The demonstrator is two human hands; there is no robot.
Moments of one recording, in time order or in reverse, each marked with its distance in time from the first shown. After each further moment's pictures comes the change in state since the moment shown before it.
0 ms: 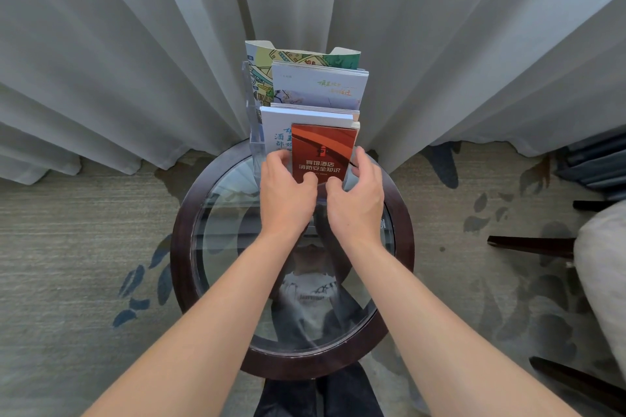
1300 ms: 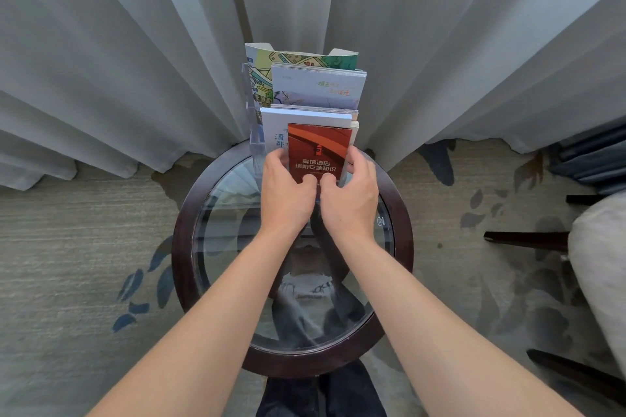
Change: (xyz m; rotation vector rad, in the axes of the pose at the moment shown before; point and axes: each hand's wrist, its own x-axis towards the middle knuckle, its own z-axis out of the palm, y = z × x) left_hand 0.002 -0.002 -0.004 -0.027 -0.069 -0.026; right_hand -0.003 -0.006 0.011 -0.012 0.048 -0.003
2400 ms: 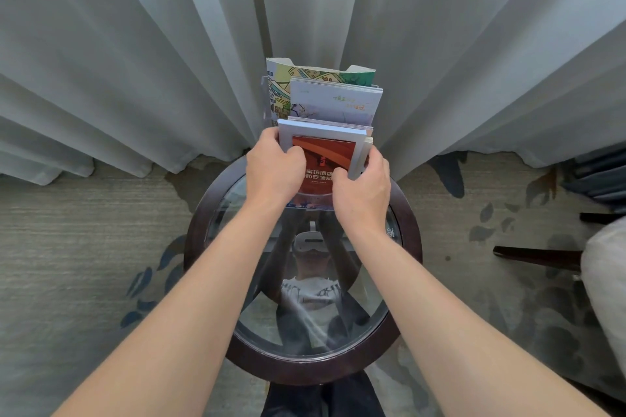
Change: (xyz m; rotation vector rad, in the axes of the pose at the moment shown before) left_hand 0.031 0.040 -0.046 0.009 0.046 -0.028; right_hand 0.015 -0.027 -0.003 -0.057 -0.016 0.022
